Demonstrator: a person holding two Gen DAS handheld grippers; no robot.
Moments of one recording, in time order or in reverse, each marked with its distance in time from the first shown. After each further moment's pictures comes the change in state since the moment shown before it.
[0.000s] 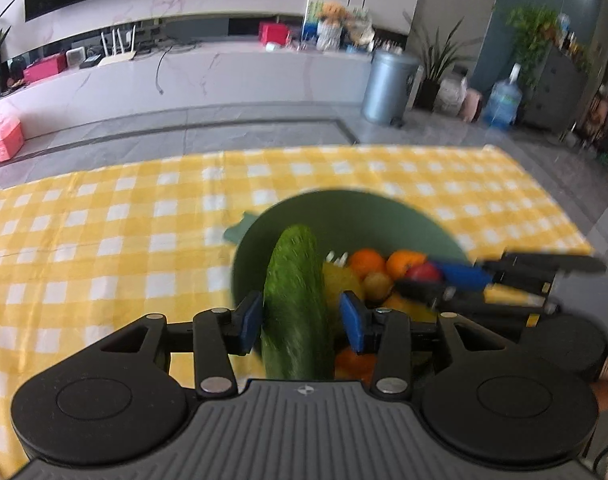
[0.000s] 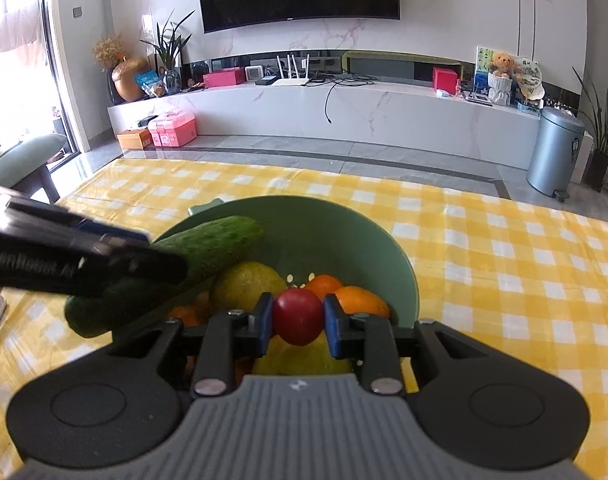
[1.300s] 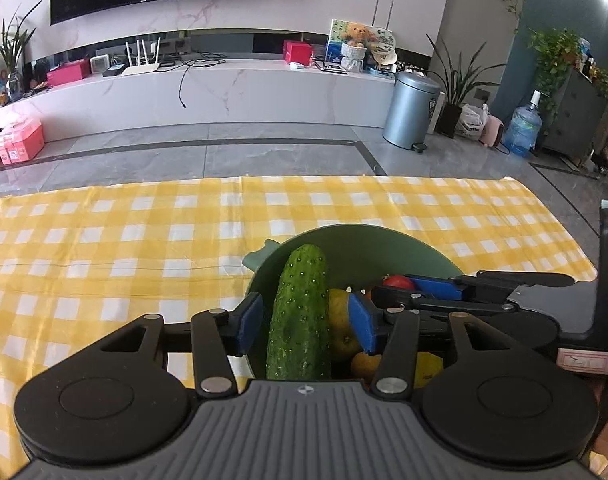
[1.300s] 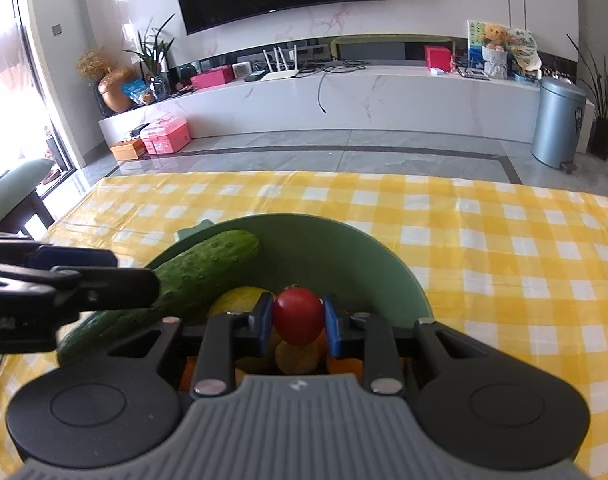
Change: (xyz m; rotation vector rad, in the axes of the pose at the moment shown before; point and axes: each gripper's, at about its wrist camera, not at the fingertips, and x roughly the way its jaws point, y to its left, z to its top) left arm 0.001 -0.001 0.017 -0.062 -0.075 0.041; right arm 0.045 -0.015 0.028 0.103 0.038 0.023
